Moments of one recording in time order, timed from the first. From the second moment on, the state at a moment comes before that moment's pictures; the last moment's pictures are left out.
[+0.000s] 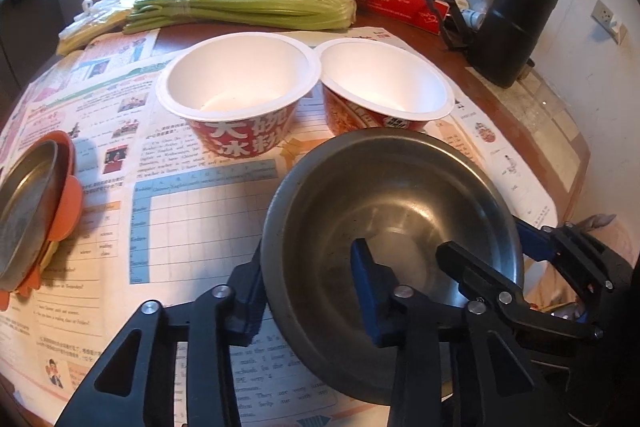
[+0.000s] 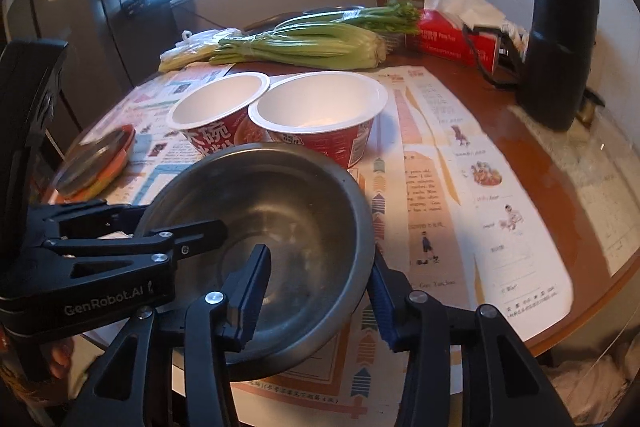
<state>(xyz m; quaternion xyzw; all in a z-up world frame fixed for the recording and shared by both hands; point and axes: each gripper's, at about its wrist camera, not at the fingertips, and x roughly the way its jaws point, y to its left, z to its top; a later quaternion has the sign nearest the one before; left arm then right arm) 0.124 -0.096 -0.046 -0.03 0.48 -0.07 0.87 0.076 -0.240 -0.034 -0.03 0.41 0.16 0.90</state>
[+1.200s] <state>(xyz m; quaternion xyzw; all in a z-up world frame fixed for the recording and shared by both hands) 0.073 -0.023 -0.033 -0.05 0.46 -0.01 0.89 0.034 -0.178 -0.020 -0.01 0.39 0.25 0.89</state>
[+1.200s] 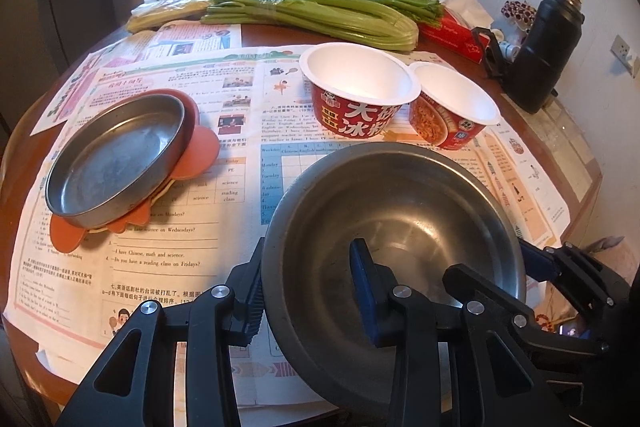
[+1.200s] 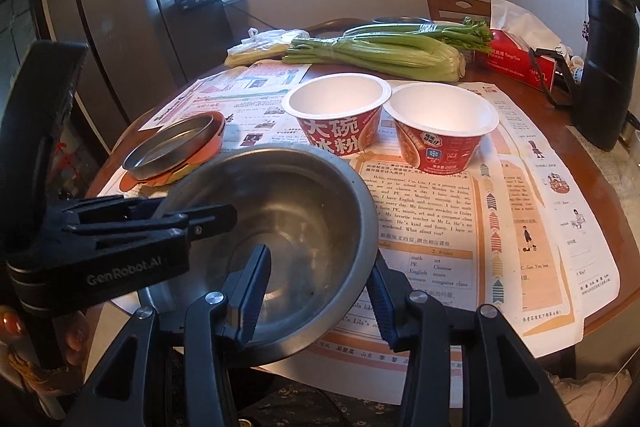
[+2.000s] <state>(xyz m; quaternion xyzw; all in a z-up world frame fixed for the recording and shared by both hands) 0.075 -0.025 -0.043 -0.05 0.47 -0.01 0.88 0.038 -0.176 -0.028 -0.02 0.39 0.24 0.89</state>
